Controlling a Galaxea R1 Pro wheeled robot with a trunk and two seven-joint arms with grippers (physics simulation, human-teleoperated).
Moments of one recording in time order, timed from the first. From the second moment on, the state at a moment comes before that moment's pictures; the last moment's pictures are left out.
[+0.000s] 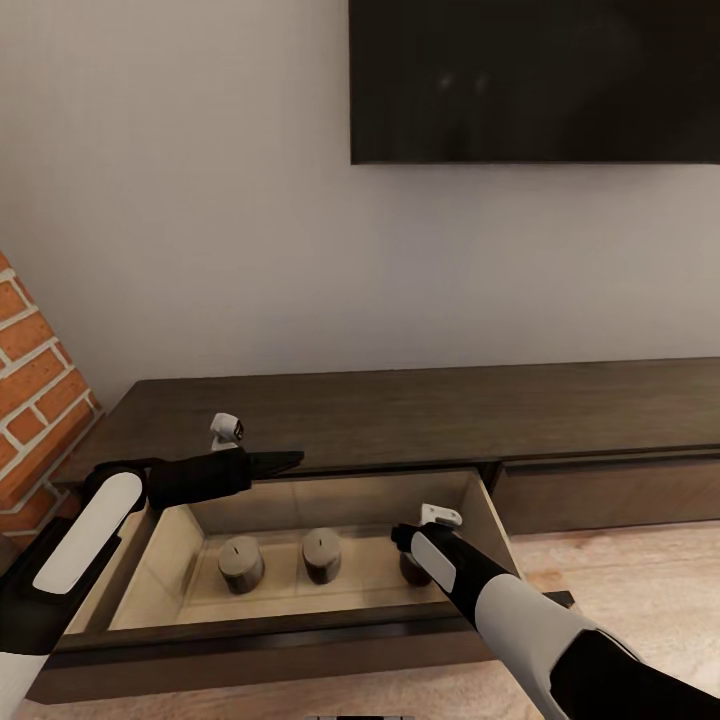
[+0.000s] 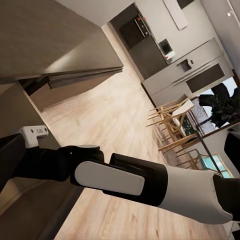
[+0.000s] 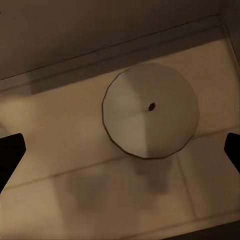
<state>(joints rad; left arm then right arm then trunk) -0.59 0.38 -0.24 -1.53 1.19 1.00 -0.54 -0.84 0.13 0.61 -0.35 -0.87 0.27 -0.43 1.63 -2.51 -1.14</state>
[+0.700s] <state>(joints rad) -0.59 0.38 -0.23 -1.52 1.19 1.00 -0.54 -0.84 0.13 0.61 -0.35 -0.87 0.27 -0.42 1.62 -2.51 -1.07</state>
